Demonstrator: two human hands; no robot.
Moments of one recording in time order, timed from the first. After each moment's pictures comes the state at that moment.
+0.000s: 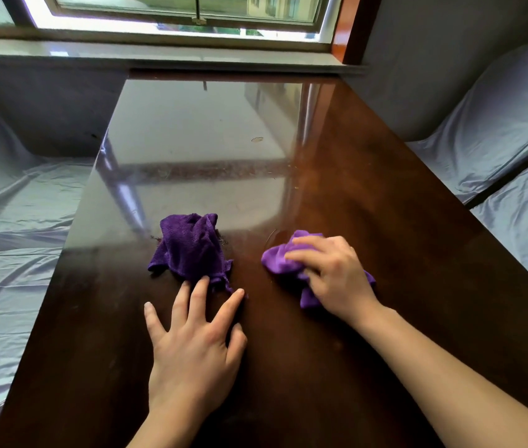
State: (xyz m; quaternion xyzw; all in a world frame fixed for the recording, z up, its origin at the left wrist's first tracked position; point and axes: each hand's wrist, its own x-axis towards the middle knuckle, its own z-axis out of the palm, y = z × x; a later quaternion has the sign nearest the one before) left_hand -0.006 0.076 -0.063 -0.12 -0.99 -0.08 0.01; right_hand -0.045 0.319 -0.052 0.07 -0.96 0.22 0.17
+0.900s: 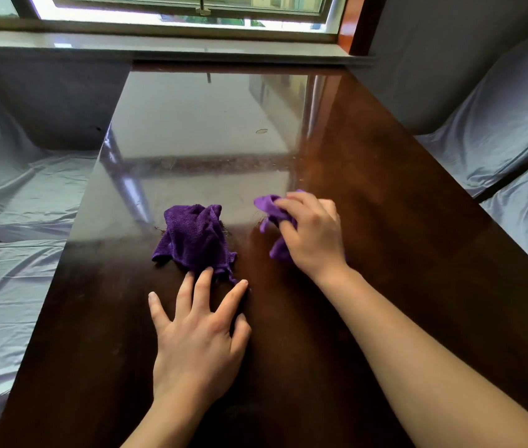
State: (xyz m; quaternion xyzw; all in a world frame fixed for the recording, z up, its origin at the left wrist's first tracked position) left_hand -0.007 0.076 -0.065 -0.12 -0.99 -0.08 0.02; right_hand -0.094 0.277 -0.035 -0.04 -0.95 0.22 0.22
